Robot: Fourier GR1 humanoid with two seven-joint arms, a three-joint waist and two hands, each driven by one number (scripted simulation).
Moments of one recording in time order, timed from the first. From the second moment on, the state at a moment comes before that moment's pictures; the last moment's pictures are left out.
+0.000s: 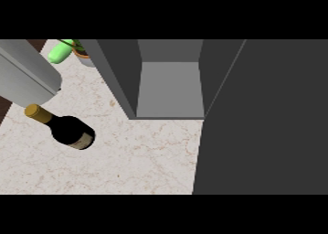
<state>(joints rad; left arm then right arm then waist) 0.04 0.24 0.36 -2.27 0.69 -0.14 0.48 -0.01 -0.11 0.17 -2.49 -0.05 0.02 0.57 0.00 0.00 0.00</state>
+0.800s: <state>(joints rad) 0.00 0.29 0.44 -1.95 0.73 -0.31 0.42 0.00 -0.09 0.18 -2.49 -0.05 0.03 0.58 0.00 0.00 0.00</state>
